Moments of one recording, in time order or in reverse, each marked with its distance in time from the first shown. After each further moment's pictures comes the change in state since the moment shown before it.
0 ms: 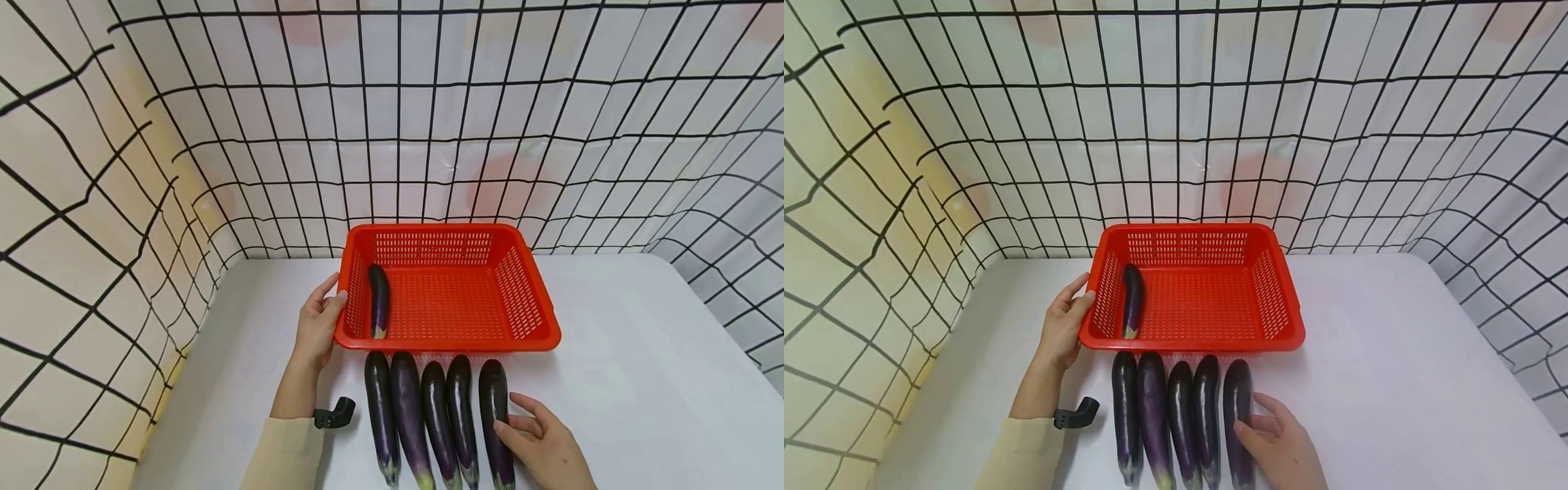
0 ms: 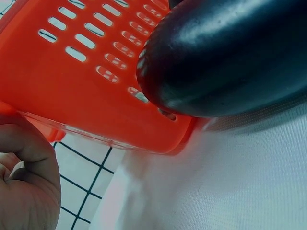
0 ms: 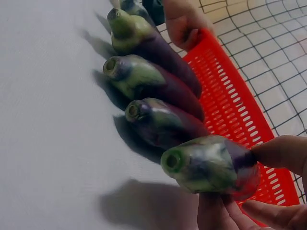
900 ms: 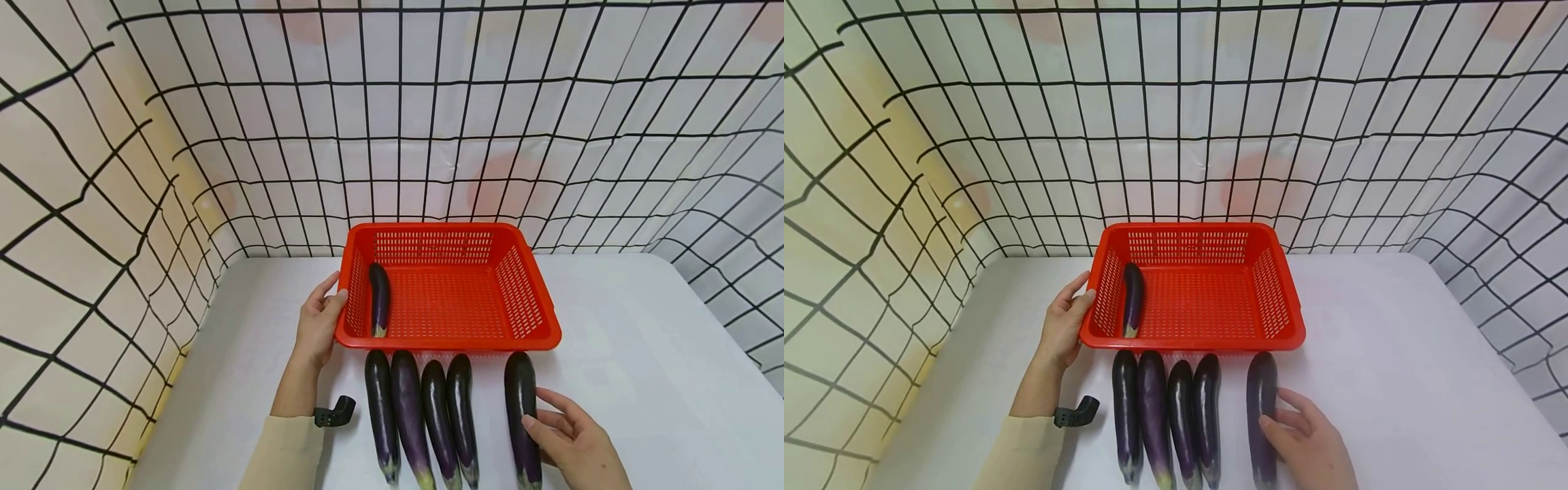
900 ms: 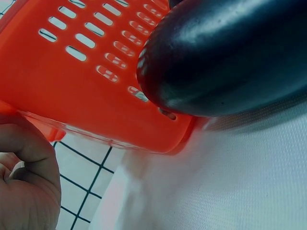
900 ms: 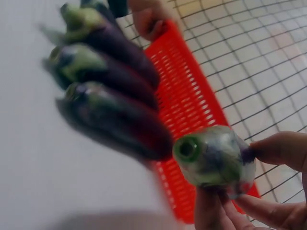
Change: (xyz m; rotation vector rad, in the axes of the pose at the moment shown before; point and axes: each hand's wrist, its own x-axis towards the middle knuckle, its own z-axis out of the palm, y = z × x) left_hand -0.001 0.001 0.000 0.001 -0.006 -0.004; right_hand -0.017 -0.004 -0.031 0.114 0.026 0.013
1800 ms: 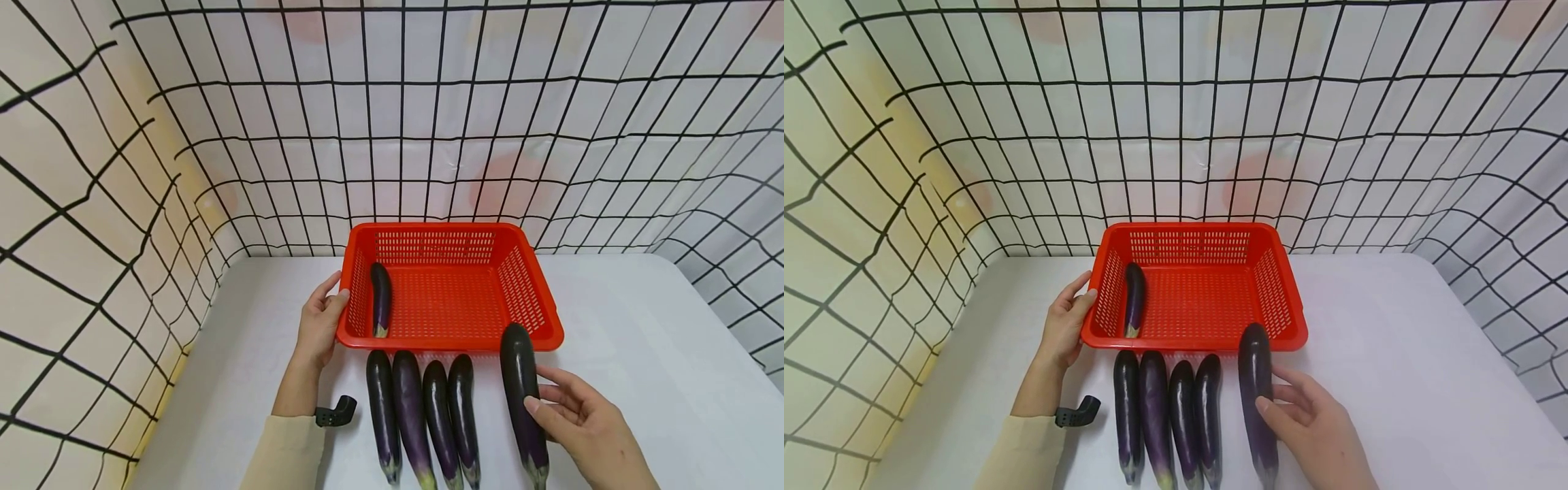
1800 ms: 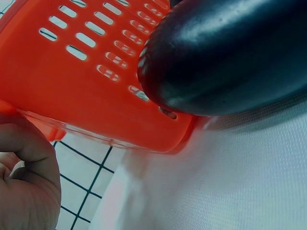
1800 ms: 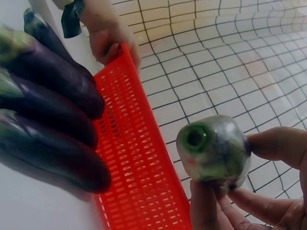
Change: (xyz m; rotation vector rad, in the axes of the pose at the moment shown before) left_hand 0.000 0.000 0.000 -0.007 0.003 0.009; right_hand -0.023 -0.041 -0.014 -0.085 -0.026 -0.153
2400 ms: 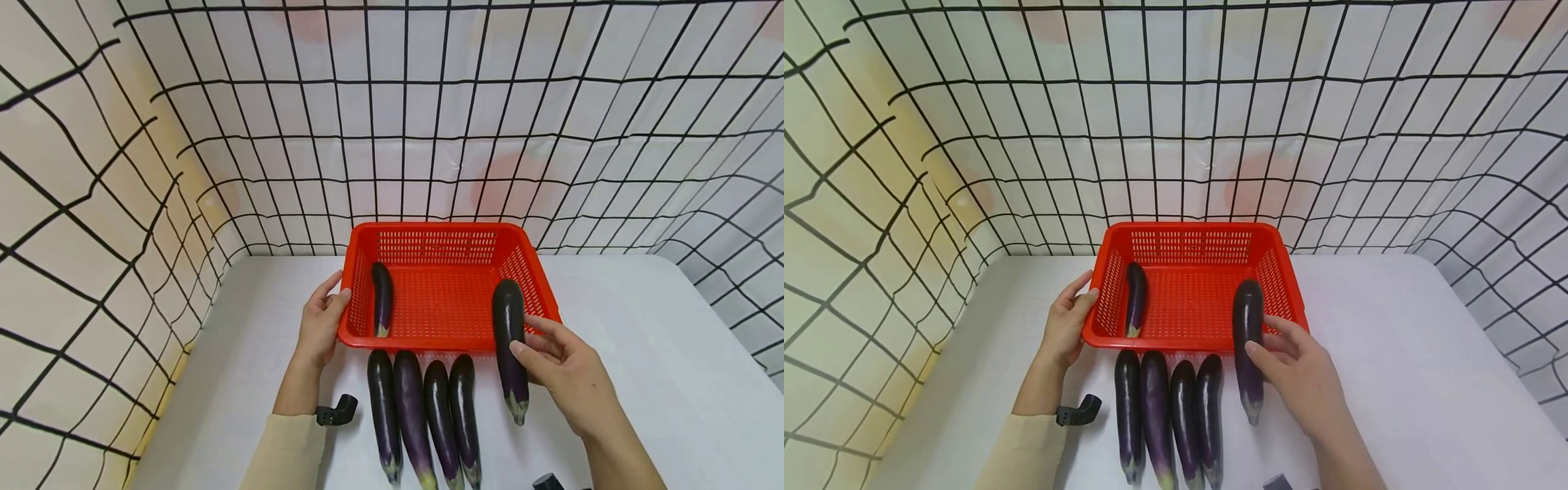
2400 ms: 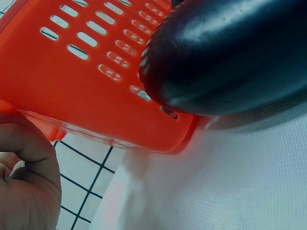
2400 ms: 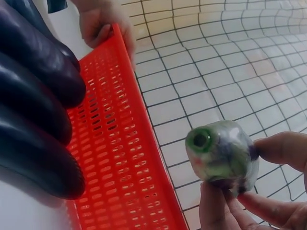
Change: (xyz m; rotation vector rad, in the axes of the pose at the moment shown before) left_hand 0.001 0.000 0.001 0.007 0.007 -0.001; right_hand 0.033 -0.035 0.002 0.120 0.048 -0.358
